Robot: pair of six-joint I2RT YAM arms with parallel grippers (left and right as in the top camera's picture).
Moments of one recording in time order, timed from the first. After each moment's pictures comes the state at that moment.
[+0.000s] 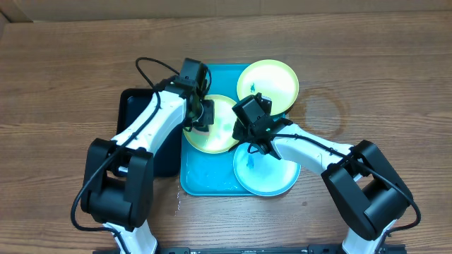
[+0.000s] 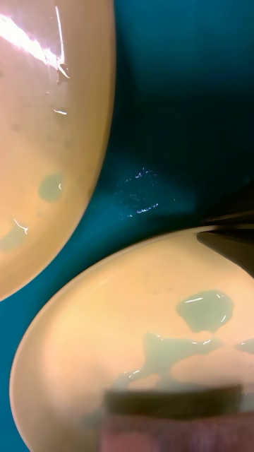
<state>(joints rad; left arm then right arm) -0.31 1.90 1.32 -0.75 0.06 -0.29 0.66 1.90 1.08 -0.24 0.08 0.88</state>
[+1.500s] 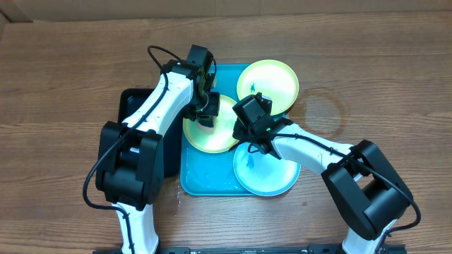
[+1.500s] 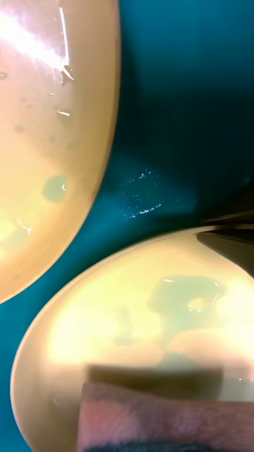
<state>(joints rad) -0.31 2.06 1.57 -0.96 0.13 -0.23 0.66 1.90 1.08 -0.24 0.08 0.88</state>
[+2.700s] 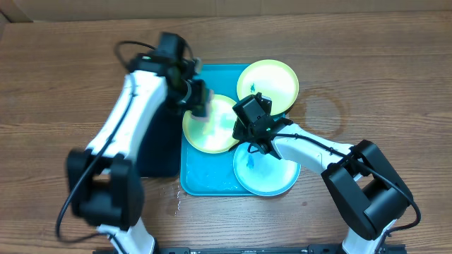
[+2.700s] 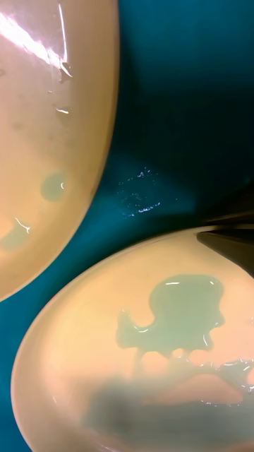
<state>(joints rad) -0.18 1.86 1.59 -1.06 0.31 -0.20 0.66 1.90 1.08 -0.24 0.07 0.88</state>
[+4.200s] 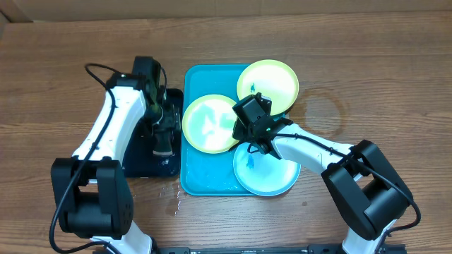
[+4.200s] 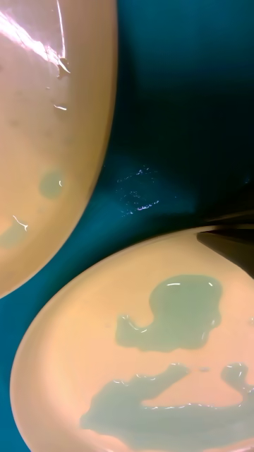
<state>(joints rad) -0.07 1.80 1.38 -1.09 0.02 -0.22 0.66 1.90 1.08 -0.24 0.07 0.88</state>
